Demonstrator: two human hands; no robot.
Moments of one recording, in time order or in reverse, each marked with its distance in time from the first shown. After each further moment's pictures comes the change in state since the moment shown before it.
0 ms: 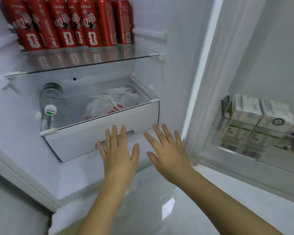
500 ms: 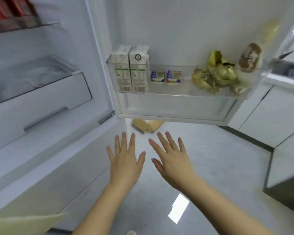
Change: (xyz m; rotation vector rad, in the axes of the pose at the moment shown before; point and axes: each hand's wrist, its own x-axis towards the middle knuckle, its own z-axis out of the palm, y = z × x) left_hand -0.194 0.130 0.046 0.114 -0.474 0.338; right_hand -0.278 0.065 -0.023 -0.100 -0.135 0.402
